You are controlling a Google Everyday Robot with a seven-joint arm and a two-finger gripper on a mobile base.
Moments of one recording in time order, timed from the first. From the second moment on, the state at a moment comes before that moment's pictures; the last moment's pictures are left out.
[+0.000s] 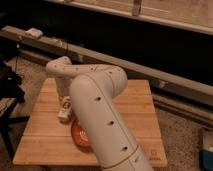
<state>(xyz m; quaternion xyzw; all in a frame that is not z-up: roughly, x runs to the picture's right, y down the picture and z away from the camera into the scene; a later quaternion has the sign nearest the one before) -0.227 0.096 0.894 -0.33 0.30 0.62 0.65</state>
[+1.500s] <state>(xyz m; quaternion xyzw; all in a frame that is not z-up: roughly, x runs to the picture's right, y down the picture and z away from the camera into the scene) -0.240 0.080 0.869 -0.37 0.27 0.61 0.64</state>
